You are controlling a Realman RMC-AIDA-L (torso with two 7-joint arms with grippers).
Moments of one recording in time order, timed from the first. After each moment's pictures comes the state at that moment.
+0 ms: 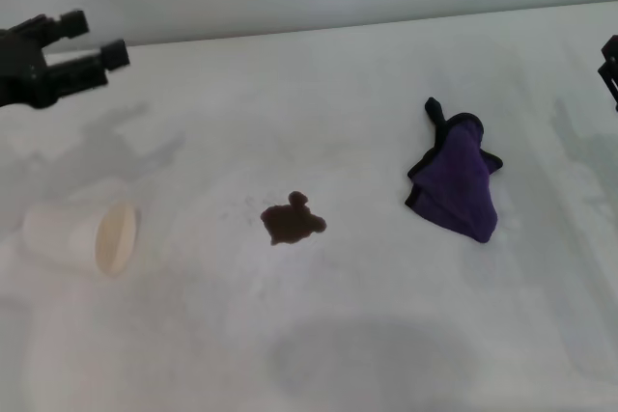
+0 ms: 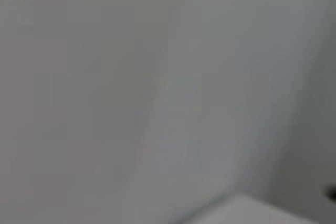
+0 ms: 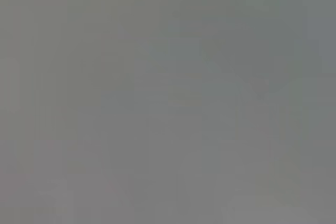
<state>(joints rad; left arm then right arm) -0.79 -1.95 2.85 -0.44 -0.52 1.66 -1.21 0.38 2.02 -0.41 0.18 2.23 1.42 -2.83</state>
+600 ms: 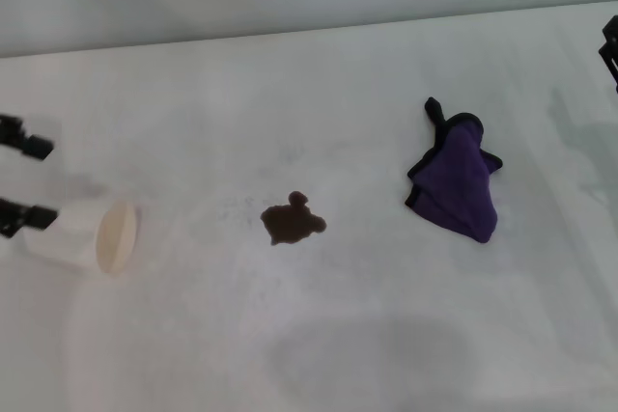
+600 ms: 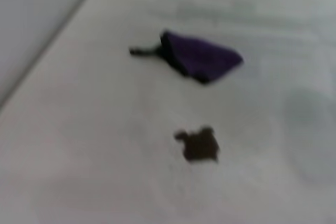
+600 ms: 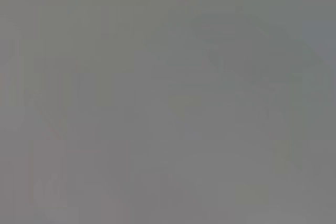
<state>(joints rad) -1.10 -1.90 2.85 -0.83 0.31 1.94 -1.02 0.41 2.02 -0.40 0.17 2.24 1.41 -2.83</state>
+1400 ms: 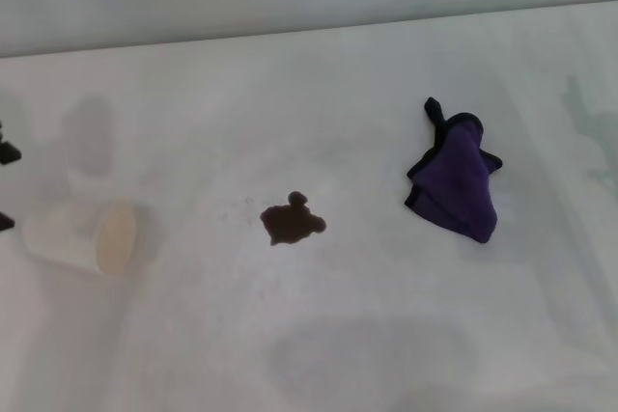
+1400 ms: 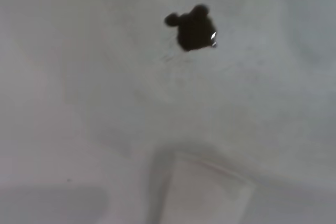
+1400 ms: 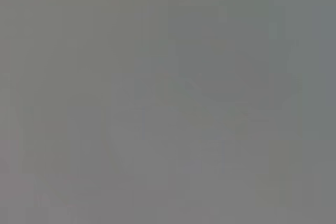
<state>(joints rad) -1.36 -1.99 2.85 -0.92 0.74 1.78 -1.01 0.42 2.02 -0.32 0.15 2.24 1.40 -2.81</state>
